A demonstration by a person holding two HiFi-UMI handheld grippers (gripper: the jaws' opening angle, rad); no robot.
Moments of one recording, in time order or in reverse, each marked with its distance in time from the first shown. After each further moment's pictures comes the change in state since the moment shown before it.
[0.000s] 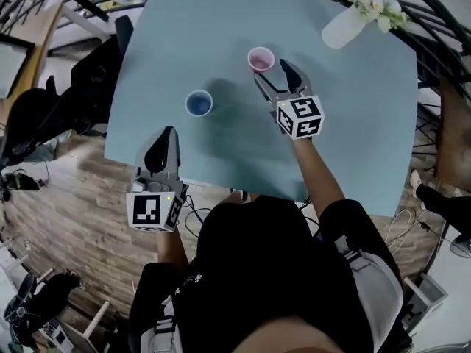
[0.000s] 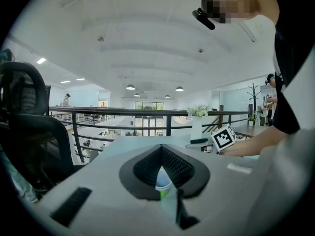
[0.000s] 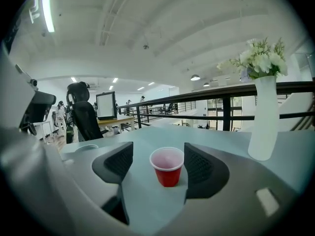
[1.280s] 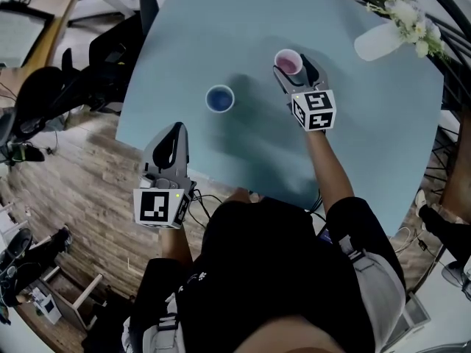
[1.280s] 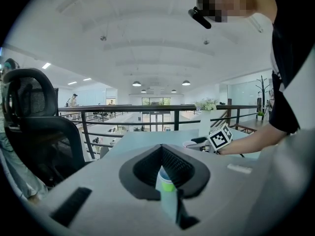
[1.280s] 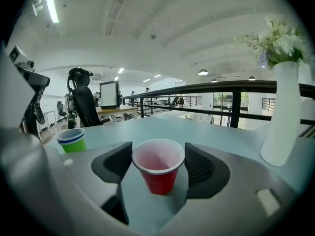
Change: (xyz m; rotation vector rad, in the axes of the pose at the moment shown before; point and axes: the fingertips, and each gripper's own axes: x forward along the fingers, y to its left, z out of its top) left arm 0.000 0.021 -0.003 0.014 0.050 0.098; right arm 0.055 -0.009 -0.030 -0.080 0.092 0.044
